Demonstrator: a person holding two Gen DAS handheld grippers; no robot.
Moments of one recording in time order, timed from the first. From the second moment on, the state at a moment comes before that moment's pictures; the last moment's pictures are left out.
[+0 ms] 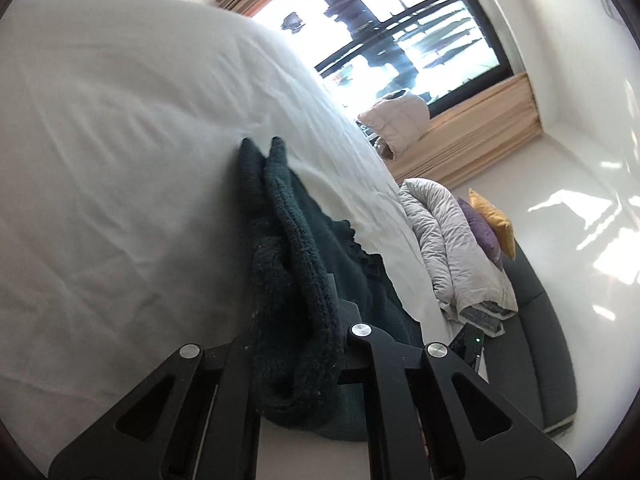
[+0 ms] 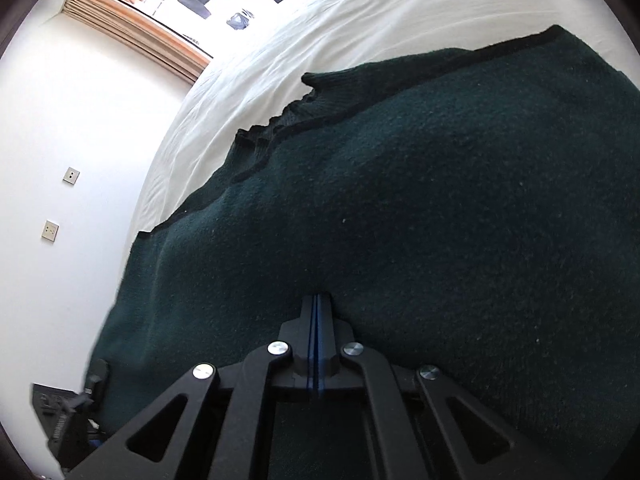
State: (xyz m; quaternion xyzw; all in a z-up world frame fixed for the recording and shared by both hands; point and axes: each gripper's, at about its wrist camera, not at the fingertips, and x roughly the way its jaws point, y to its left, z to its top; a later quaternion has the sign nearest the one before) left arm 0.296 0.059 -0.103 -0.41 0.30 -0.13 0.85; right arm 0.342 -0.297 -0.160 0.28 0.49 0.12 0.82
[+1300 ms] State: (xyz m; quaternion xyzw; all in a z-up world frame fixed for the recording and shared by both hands) left arm 0.283 -0.238 -0.087 0.06 0.31 -0.28 0.91; right arm 0.369 -0.424 -0.170 0.51 0.43 0.25 0.71
